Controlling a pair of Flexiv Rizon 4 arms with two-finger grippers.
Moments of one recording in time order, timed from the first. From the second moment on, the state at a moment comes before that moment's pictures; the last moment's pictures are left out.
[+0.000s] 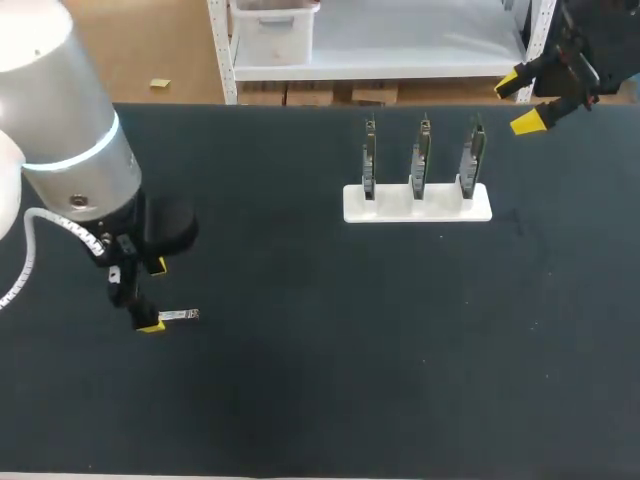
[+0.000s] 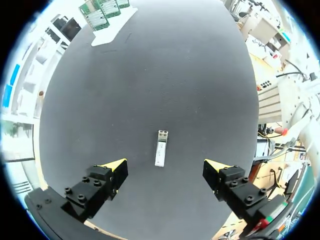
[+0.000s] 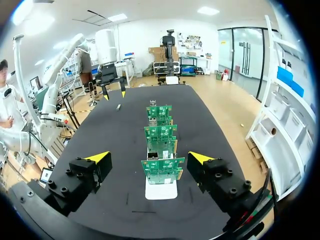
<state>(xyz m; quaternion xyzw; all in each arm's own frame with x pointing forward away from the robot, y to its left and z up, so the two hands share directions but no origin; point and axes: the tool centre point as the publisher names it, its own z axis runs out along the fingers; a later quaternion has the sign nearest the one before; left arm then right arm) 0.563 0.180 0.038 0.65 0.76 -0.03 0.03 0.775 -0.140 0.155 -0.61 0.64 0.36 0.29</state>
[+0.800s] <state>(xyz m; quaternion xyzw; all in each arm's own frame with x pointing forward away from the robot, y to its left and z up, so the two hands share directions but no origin) 0.560 0.184 0.007 0.67 0.74 -0.03 0.01 0.775 -0.140 0.155 -0.61 0.64 0.36 0.29</state>
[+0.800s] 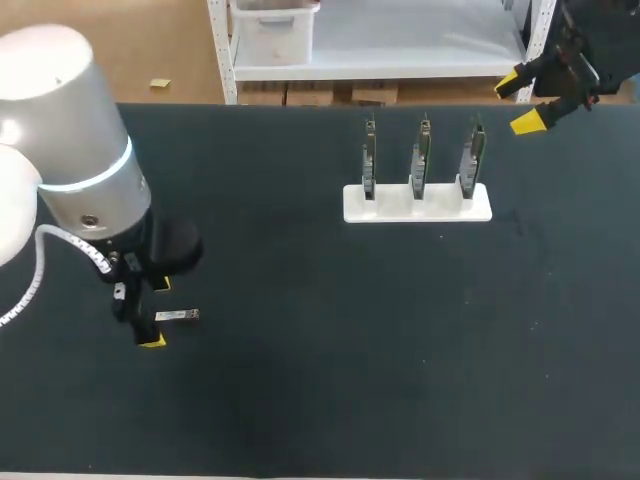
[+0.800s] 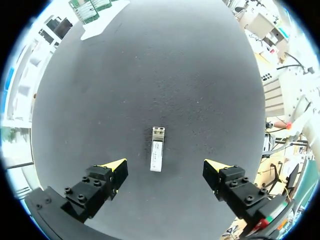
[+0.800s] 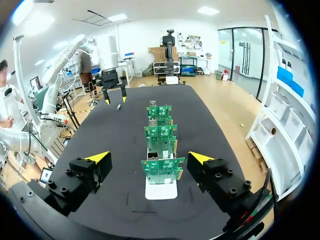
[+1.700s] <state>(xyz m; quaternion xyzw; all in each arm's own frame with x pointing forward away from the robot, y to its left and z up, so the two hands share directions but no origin) 0.556 0.180 -0.015 0.66 0.75 -0.02 0.00 0.775 -0.140 0.155 -0.61 0.64 0.36 0.29</state>
